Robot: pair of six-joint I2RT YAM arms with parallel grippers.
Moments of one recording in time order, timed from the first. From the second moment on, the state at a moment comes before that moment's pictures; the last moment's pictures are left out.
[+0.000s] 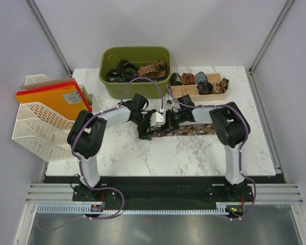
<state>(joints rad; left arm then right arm) -0.51 1.90 1.21 -0.50 0.57 0.97 0.43 2.11 1.20 -0.07 -0.81 0.53</state>
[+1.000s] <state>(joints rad) -0.52 1.91 1.21 -0.53 0.57 1.02 0.44 2.06 1.20 -0.10 -0.77 0.58</state>
